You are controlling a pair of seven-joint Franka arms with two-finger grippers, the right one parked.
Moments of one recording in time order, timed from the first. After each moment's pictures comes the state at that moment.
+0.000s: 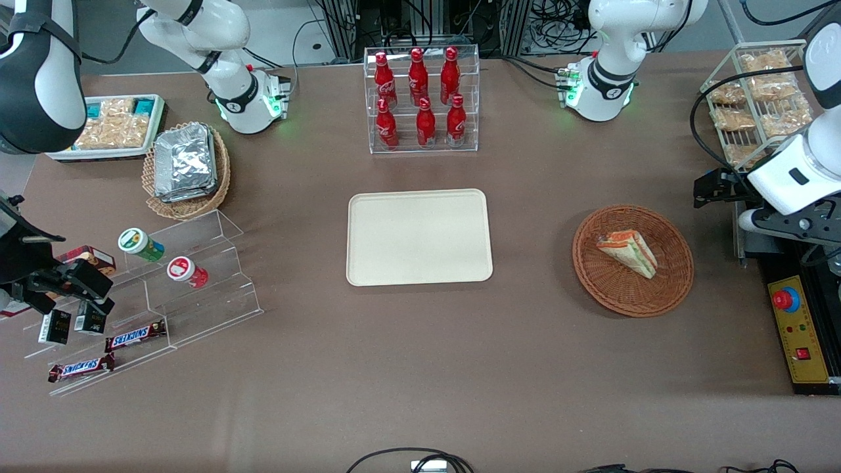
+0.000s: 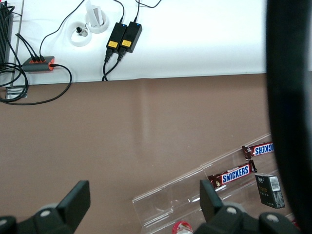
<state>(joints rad) 0.03 0.07 -0.08 -1.58 0.03 1.54 0.18</state>
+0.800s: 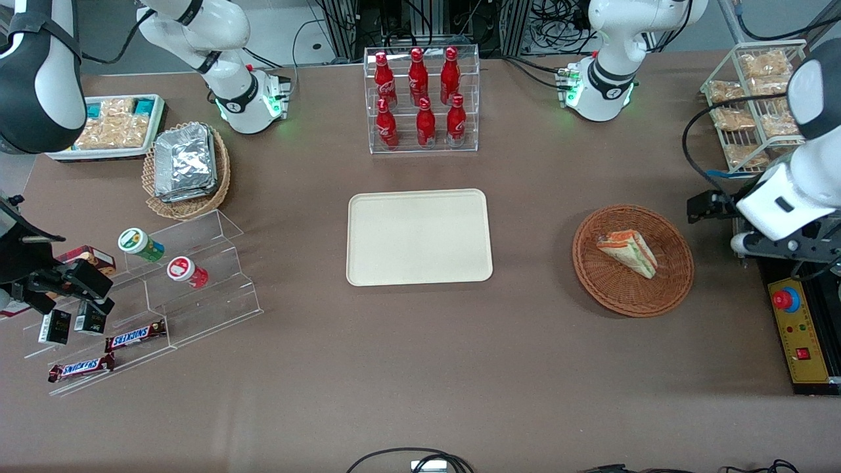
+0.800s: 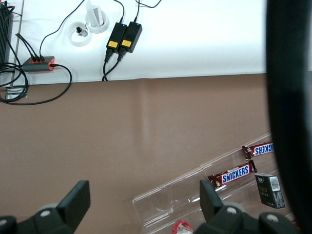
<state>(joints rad) 0.03 0.13 -0.08 -1.66 0.05 1.65 0.04</state>
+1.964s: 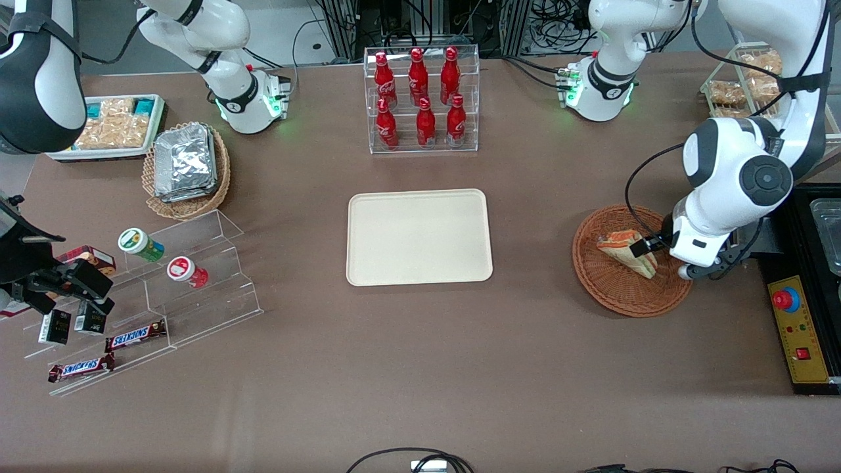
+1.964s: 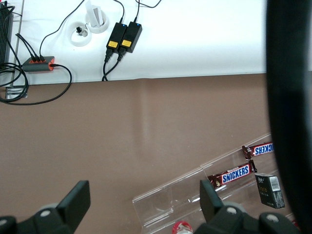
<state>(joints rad) 0.03 0.11 -0.09 -2.17 0.06 2.19 -0.49</state>
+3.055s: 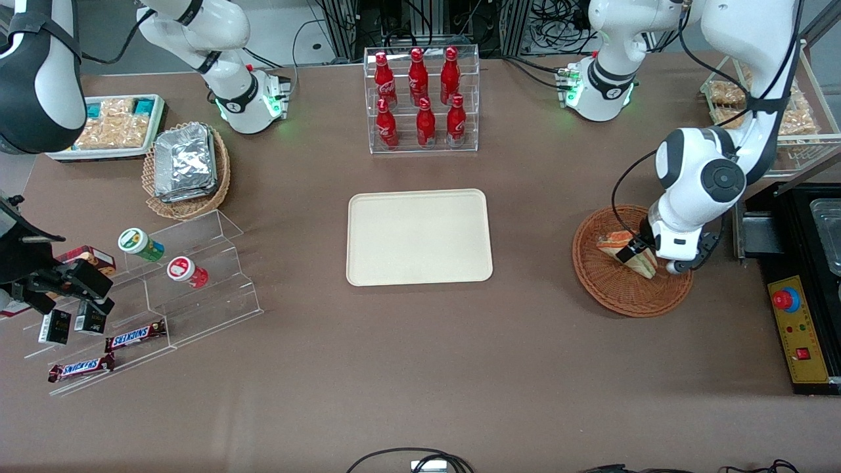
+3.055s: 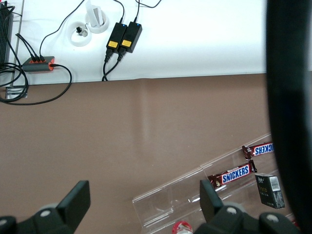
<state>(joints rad) 0.03 0.17 -0.09 -2.36 0.06 2.50 -0.73</state>
